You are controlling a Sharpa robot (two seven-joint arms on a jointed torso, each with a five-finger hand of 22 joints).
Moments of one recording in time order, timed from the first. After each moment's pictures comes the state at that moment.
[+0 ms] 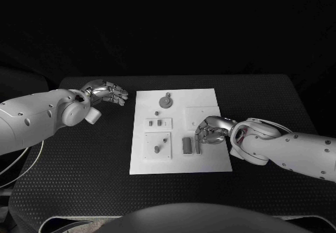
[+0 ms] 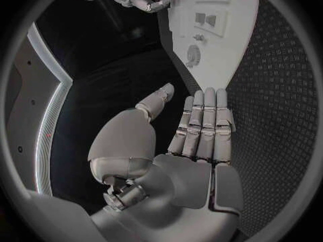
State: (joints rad) left arm 1.24 -0.79 -0.13 1.05 -0.36 0.03 0.16; left_hand 1.01 -0.06 0.53 -0.26 0.11 0.85 0.18 0.33 0.47 1.12 0.13 0.07 0.31 0.90 0.11 0.54 0.54 0.04 0.93 0.01 0.08 1.06; right arm 1.15 -0.85 -0.23 1.56 -1.25 -0.28 -0.09; right_hand 1.05 -0.12 0.69 -0.27 0.33 1.03 0.09 0.27 0.65 1.20 -0.02 1.03 1.04 1.24 -0.12 1.35 1.02 0.23 1.13 -0.03 1.02 1.31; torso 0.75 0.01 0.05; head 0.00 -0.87
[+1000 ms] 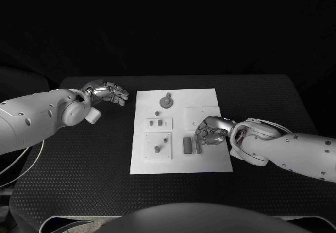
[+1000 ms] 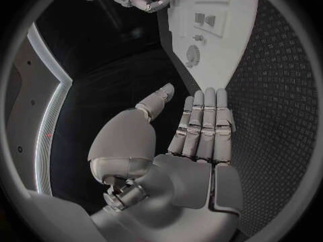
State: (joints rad) left arm 1.24 -0.79 -0.13 1.05 -0.37 0.04 0.16; left_hand 1.01 -0.06 0.53 -0.27 0.11 0.85 0.18 0.33 0.48 1.12 0.13 0.07 0.30 0.90 0.11 0.54 0.54 0.04 0.93 0.01 0.08 1.06; right arm 1.15 -0.85 -0.23 1.56 -1.25 -0.27 -0.09; right_hand 1.02 -0.14 0.66 -0.23 0.32 1.03 0.09 0.27 0.64 1.19 -0.02 1.03 1.04 1.24 -0.11 1.35 1.02 0.24 1.13 -0.03 1.02 1.31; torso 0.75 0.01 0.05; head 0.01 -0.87
